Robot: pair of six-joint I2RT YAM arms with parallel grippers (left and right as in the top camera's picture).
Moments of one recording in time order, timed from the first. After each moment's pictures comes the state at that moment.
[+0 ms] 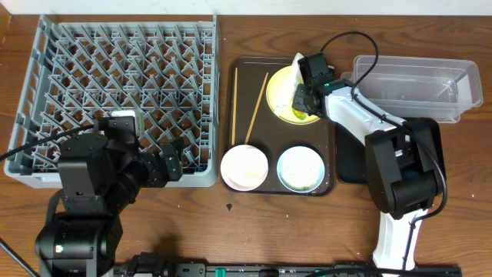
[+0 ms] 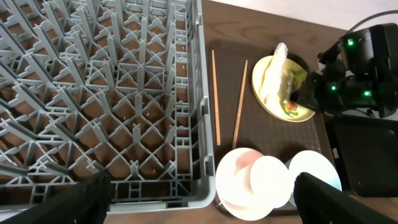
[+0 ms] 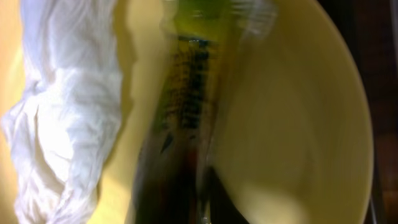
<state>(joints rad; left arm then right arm) -0.01 0.80 1.10 -0.97 0.24 -0.18 0.34 2.11 1.42 -0.46 0.12 0.61</state>
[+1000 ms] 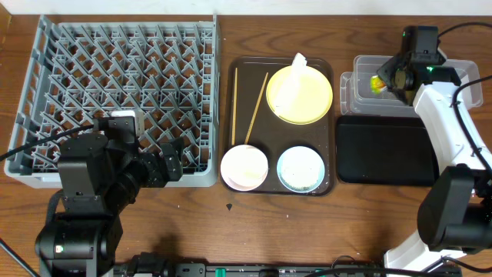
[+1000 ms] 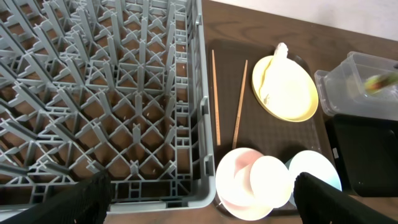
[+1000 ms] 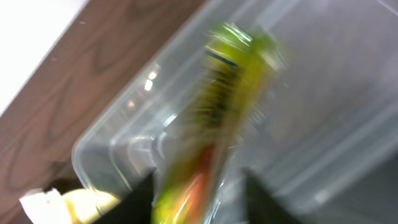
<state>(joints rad) -0.01 0.80 1.10 -0.97 0.24 -0.18 -0.05 1.82 1.44 -0.59 0.15 0.77</state>
